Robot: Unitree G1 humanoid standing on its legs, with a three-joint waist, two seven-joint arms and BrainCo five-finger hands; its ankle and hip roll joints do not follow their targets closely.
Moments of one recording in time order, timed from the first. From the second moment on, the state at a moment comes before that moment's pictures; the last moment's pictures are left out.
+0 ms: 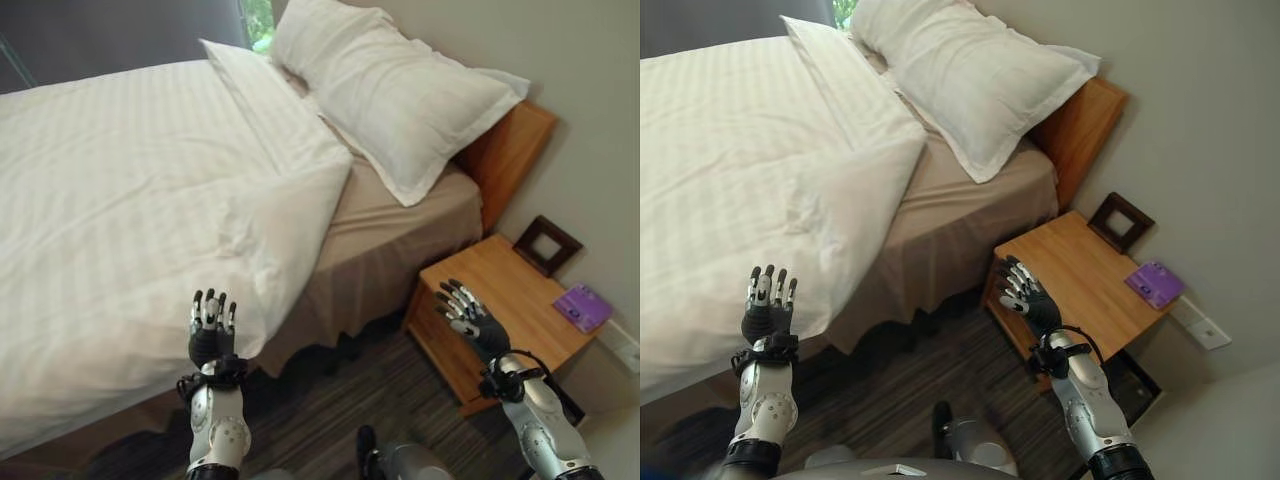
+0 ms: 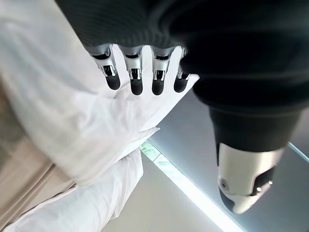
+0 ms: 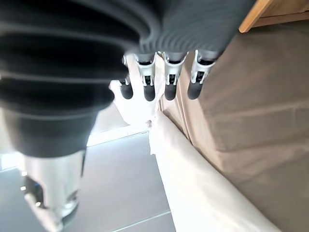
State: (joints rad) left arm 0.03 0.17 0.12 0.31 -0.97 -0.36 -0.05; right arm 0.08 -0.40 0.21 0.11 0.64 -0.18 0.25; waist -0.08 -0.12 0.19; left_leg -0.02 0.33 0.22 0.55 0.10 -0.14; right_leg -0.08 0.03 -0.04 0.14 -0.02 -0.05
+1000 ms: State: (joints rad) left arm -0.09 0.22 0.15 0.27 -0.96 -0.43 0.02; right arm 0.22 -0.41 0.12 0.05 0.63 -0.18 0.27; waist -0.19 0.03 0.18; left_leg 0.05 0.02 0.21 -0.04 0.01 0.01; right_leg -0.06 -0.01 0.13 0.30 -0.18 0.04
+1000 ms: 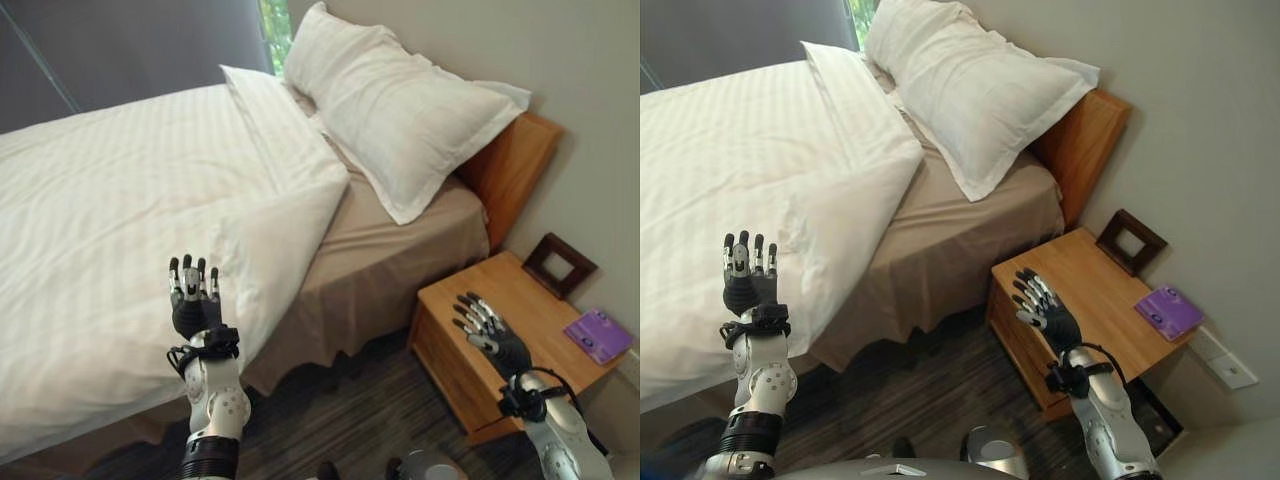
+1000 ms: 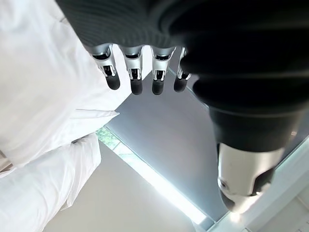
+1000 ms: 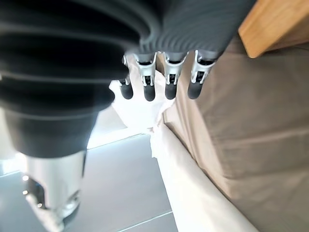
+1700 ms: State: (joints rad) left arm -0.54 0.95 0.06 1.26 -0.52 -0.22 0.10; right arm 0.34 -0.53 0.18 0.04 0.63 -0.12 0.37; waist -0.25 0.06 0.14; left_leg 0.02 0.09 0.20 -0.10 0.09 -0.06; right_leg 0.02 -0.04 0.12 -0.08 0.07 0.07
